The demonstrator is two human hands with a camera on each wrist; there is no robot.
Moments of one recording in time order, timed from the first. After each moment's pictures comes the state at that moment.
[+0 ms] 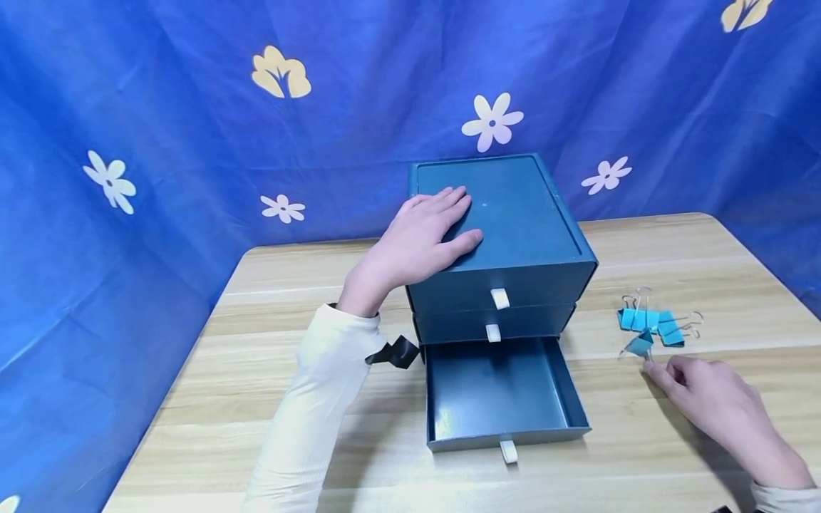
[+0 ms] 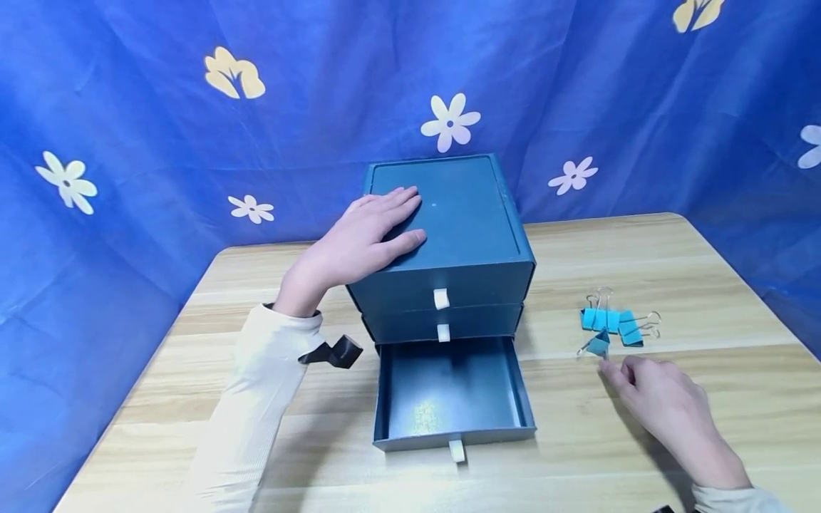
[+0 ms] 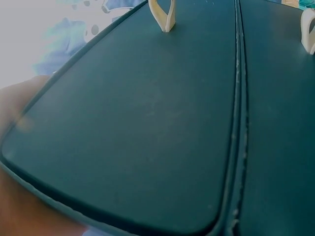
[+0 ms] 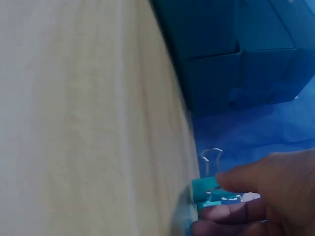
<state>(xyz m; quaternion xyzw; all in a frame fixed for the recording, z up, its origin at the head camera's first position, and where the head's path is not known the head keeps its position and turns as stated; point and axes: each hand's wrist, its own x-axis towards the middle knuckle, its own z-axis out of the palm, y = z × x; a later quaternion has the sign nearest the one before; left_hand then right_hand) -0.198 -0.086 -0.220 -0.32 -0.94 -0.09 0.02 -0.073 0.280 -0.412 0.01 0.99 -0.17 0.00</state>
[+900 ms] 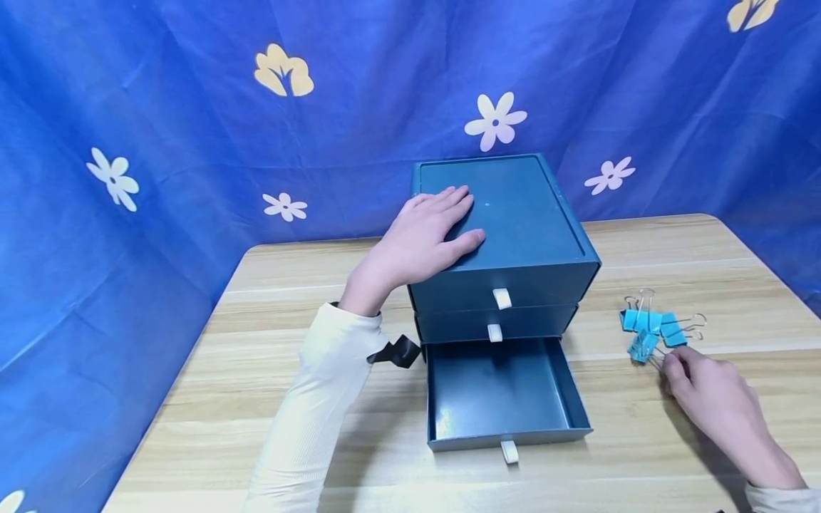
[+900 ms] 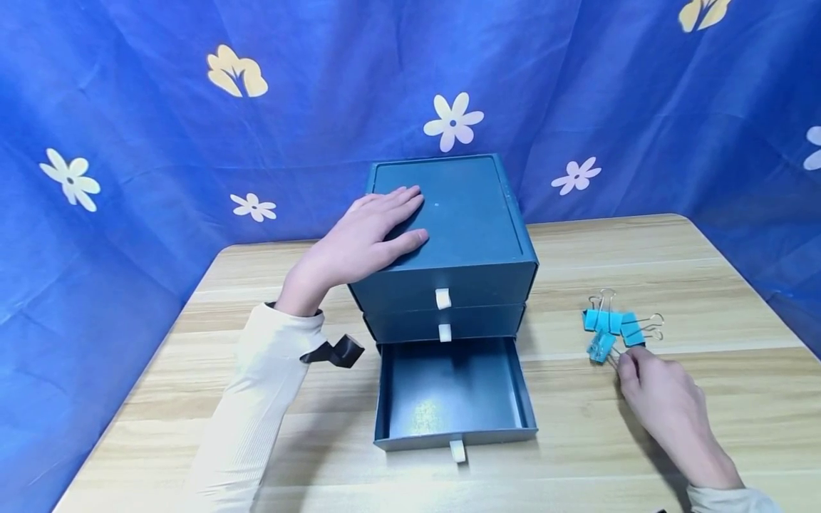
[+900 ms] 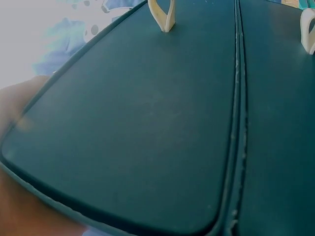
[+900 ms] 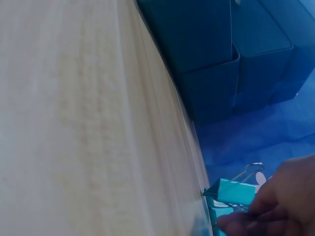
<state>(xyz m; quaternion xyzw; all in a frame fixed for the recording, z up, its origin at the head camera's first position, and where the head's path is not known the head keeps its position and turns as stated) -0.198 -0.086 -0.220 -0.32 -0.94 -0.09 0.02 -0.078 0.282 -0.418 0.02 0.97 -0.21 -0.09</state>
